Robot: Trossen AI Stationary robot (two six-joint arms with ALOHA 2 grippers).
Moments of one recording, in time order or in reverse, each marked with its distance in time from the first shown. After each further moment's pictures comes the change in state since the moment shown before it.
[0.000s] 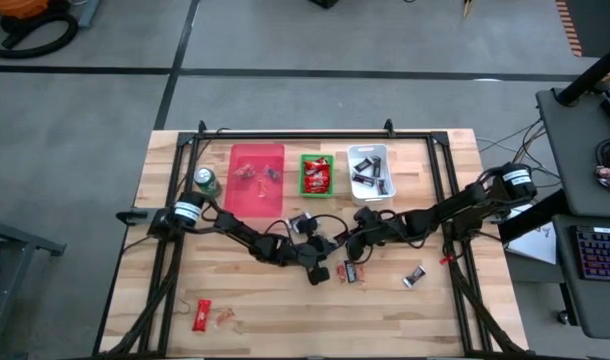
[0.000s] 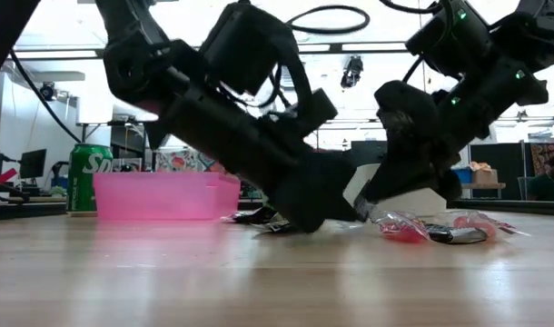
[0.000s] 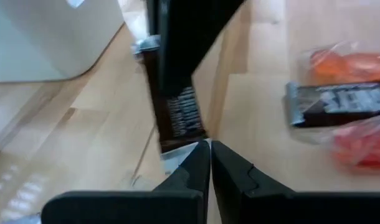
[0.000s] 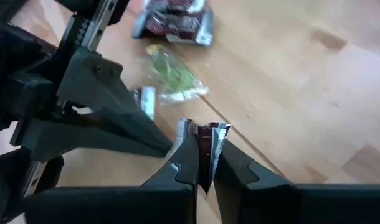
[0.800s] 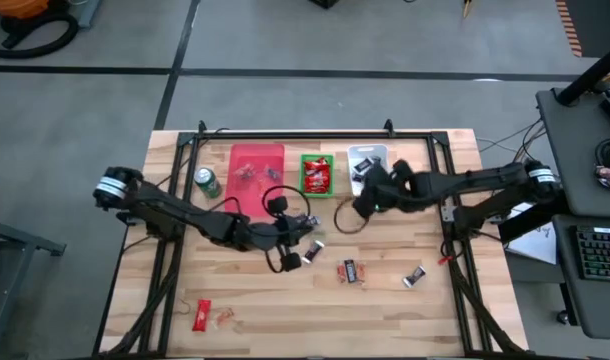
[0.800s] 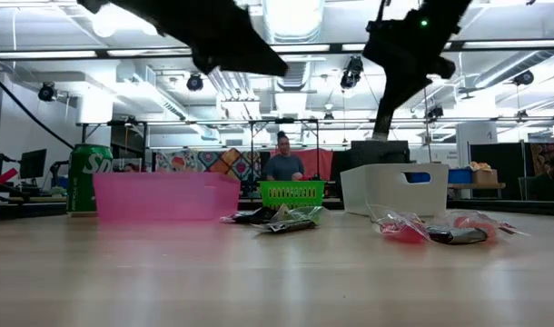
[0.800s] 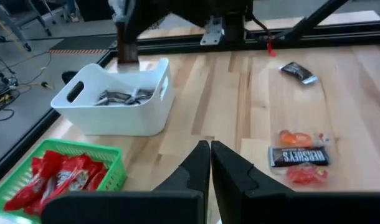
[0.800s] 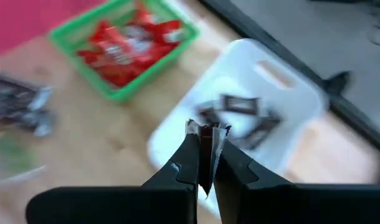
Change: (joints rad) left arm -0.037 -0.621 -0.179 -0.324 -0.028 0.026; right arm -0.172 -0.202 0.570 -1.204 0.359 -0.230
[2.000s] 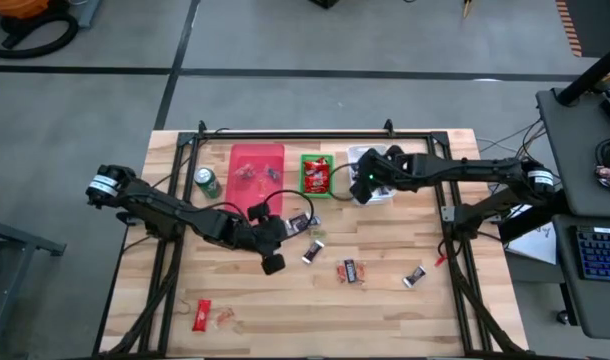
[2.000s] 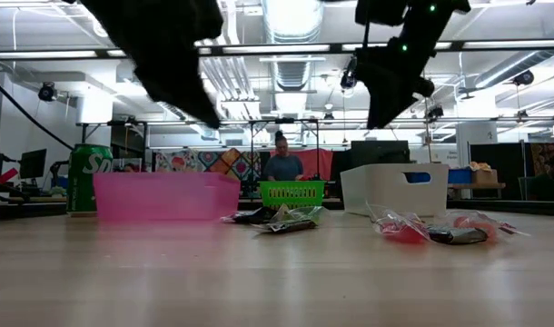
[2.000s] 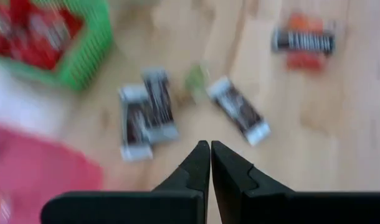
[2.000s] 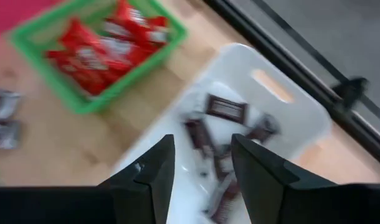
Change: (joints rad) left arm -0.015 -0.060 0.034 -0.563 0.140 -0.380; right arm -0.212 0.019 -0.017 0.135 -0.186 -0.240
